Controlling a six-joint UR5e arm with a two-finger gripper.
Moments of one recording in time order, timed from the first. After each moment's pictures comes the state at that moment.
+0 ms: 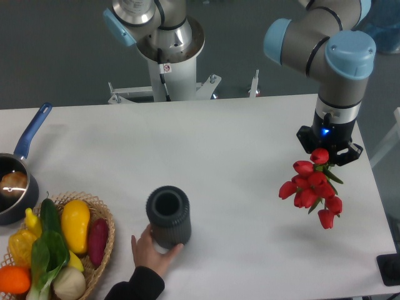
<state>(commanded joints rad) 2.77 -1.94 -1.48 -1.07 1.51 1.36</state>
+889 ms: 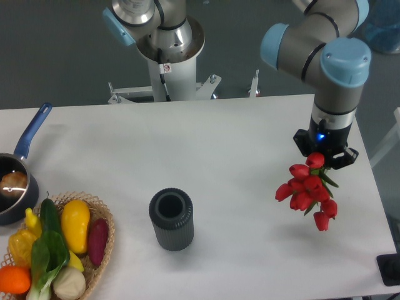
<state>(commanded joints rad) 2.71 -1.99 -1.51 -1.06 1.61 1.32</state>
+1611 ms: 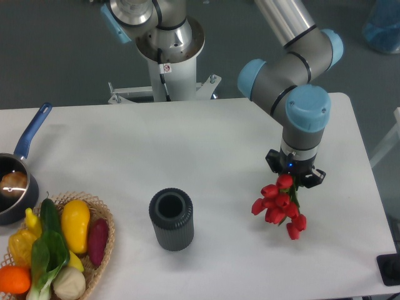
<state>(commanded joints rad) 2.66 -2.04 -1.59 -0.97 1.62 1.22</state>
